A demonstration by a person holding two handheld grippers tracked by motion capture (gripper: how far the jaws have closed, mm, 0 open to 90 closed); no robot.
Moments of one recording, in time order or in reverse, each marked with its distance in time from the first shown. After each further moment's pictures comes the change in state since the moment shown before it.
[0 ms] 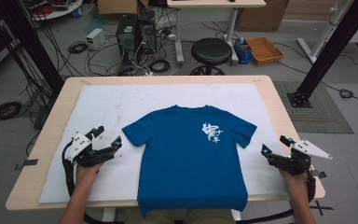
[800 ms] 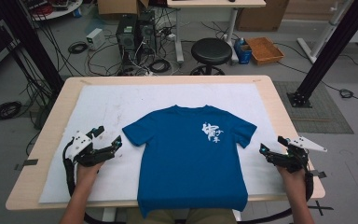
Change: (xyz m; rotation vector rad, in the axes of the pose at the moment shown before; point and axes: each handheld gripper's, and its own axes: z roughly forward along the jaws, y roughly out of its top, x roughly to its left) left arm 0.000 0.001 0.002 0.025 0.016 -0.003; right arm -0.003 0.005 0.011 0.114 -0.012 0.033
